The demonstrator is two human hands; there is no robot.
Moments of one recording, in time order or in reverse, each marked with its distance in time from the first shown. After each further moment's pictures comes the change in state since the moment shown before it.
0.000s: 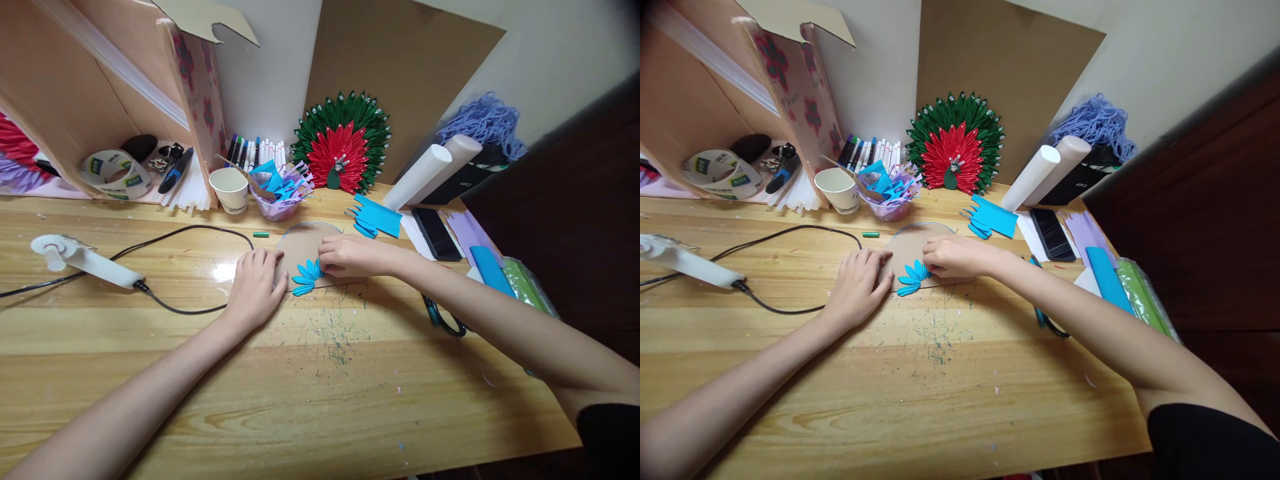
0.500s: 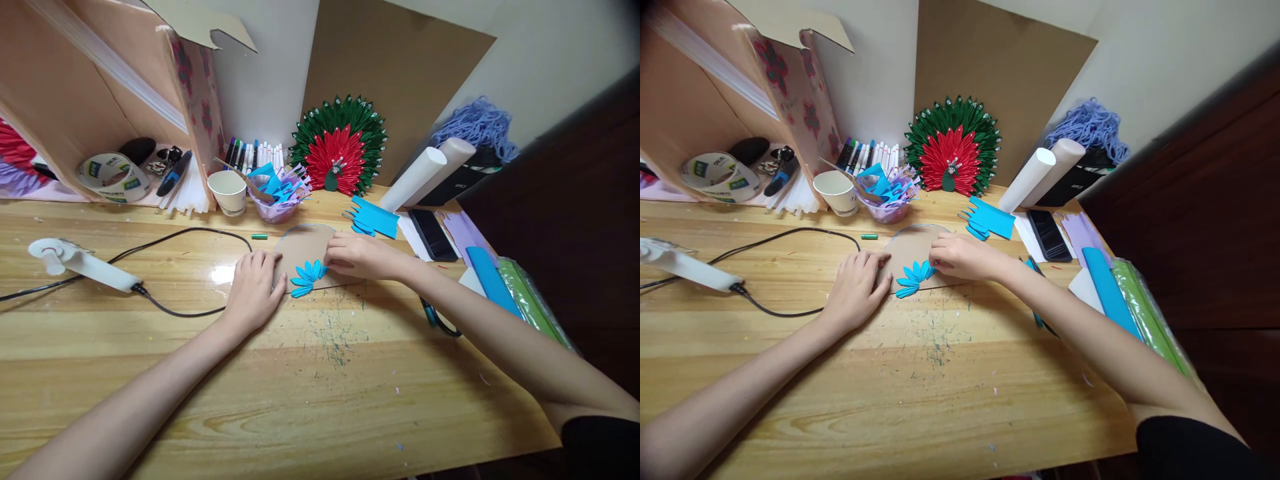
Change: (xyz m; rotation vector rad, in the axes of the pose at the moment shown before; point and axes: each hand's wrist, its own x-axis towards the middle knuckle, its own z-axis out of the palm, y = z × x) left_hand 0.000 0.000 0.000 -0.012 0.004 -0.008; right_hand -0.017 -0.002 0.002 0.072 0.175 0.097
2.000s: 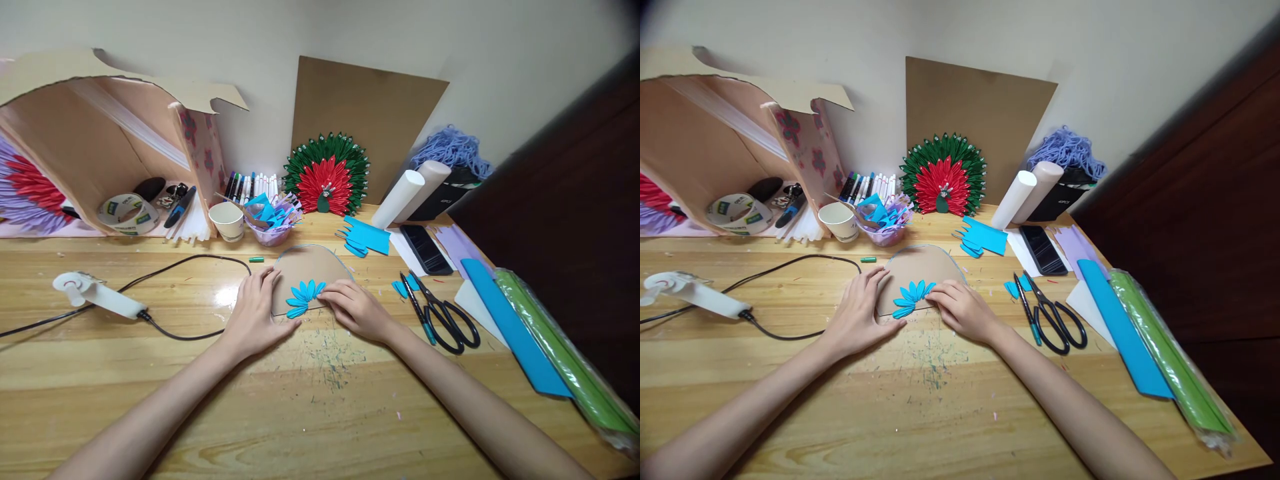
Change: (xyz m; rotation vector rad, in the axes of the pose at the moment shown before) left_hand -0.004 0.000 -0.003 -0.154 0.034 0.125; right_hand -0.041 -0.042 0.061 0.147 0.374 0.283
